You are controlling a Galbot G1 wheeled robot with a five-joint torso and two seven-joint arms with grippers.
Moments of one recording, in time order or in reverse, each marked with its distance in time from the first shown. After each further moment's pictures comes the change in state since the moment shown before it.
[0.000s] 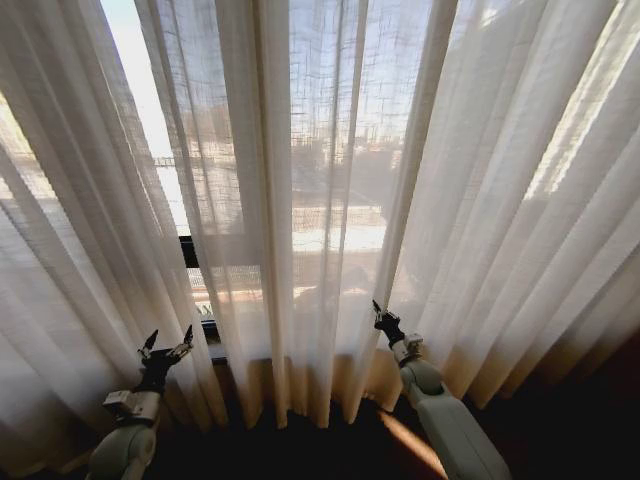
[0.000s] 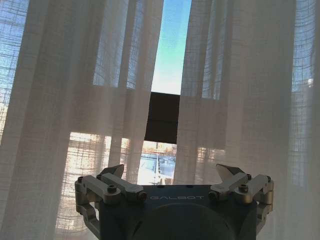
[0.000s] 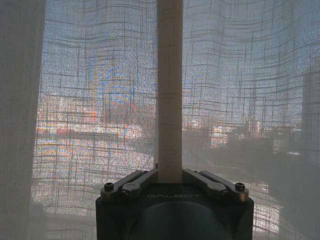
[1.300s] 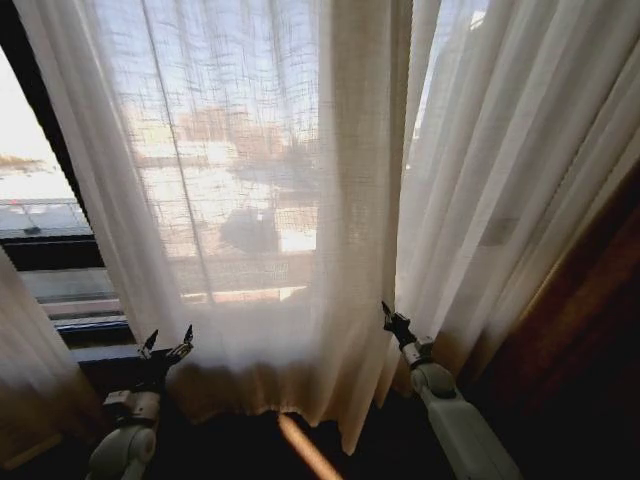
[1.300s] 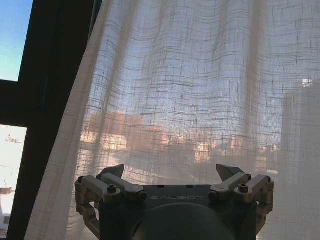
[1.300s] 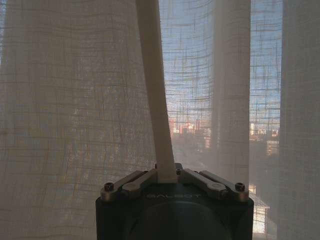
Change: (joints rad) left arm 0.000 0.000 0.000 0.000 0.000 0.000 0.000; right arm -0.019 -0.021 0.042 -0.006 0.023 0.021 -0.038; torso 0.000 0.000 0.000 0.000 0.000
